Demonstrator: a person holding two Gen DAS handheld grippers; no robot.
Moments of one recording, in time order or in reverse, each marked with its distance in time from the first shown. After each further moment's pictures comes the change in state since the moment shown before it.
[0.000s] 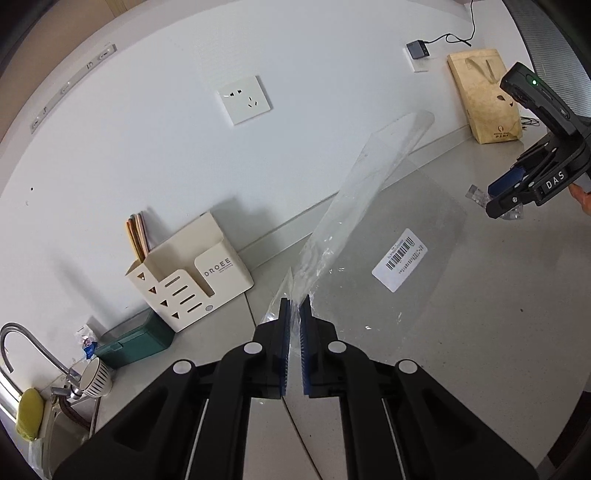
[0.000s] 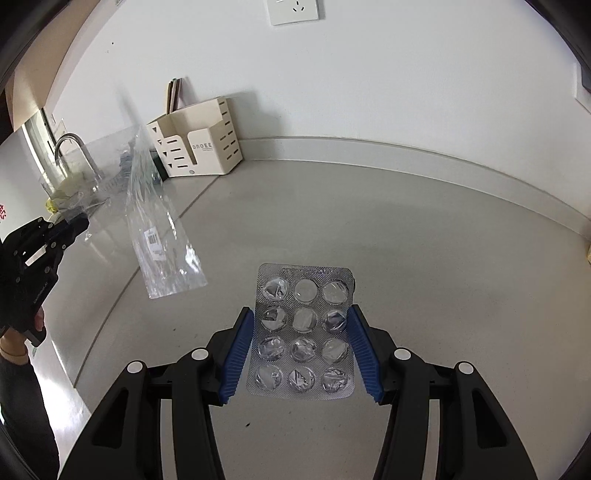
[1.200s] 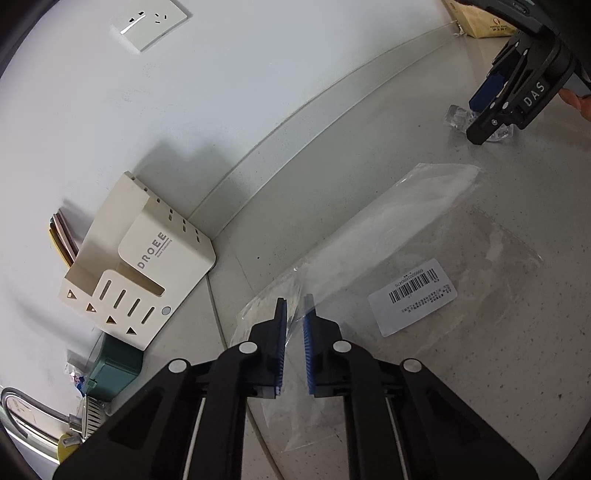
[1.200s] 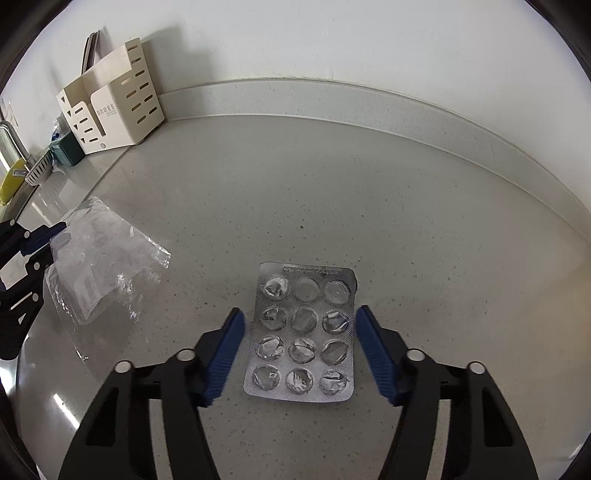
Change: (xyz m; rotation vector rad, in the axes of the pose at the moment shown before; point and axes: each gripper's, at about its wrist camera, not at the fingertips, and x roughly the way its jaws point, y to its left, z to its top) left arm 0.188 -0.022 -0.023 0.223 0.216 -0.009; right arm 0.161 -0.043 0.064 0.008 0.176 -0.157
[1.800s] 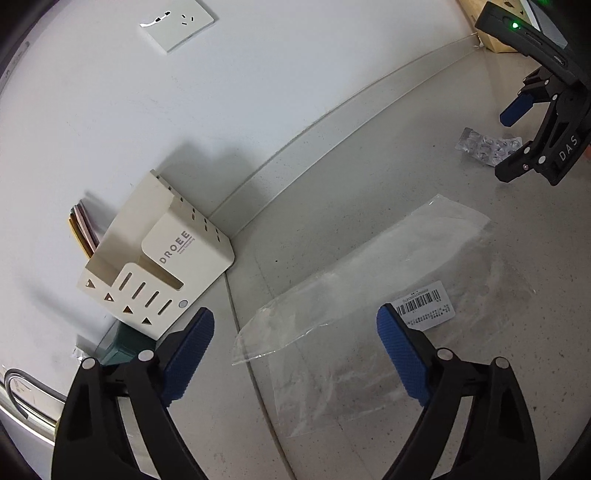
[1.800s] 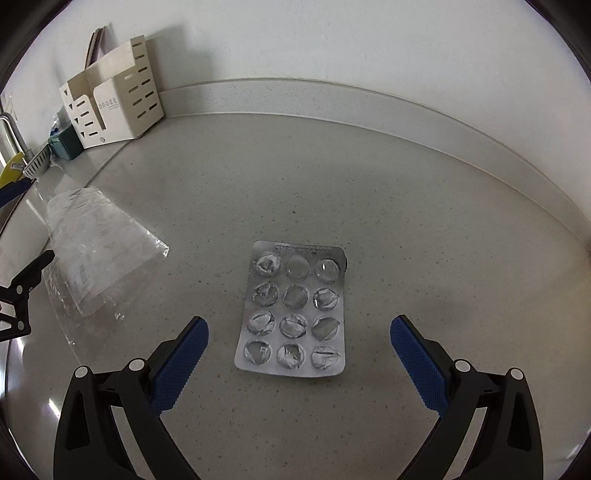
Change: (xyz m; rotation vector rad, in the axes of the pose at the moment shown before) left arm -0.017 0.005 0.011 -0.048 0.016 0.057; right arm -0.007 0.000 -0.018 -0.007 -0.023 -0.043
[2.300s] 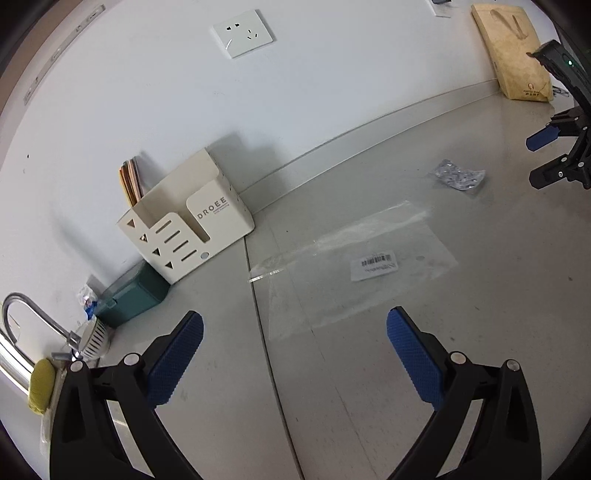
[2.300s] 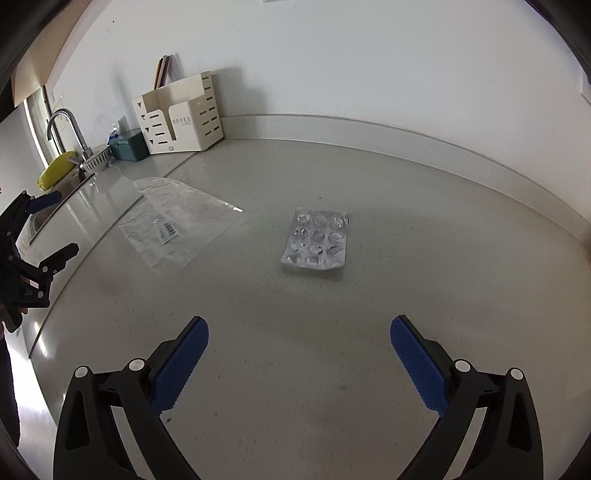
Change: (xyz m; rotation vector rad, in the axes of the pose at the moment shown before) left arm -0.090 -0.002 -0.041 -0.180 -0.018 0.027; right arm -0.092 -0.011 -0.066 -0.055 -0.137 0.129
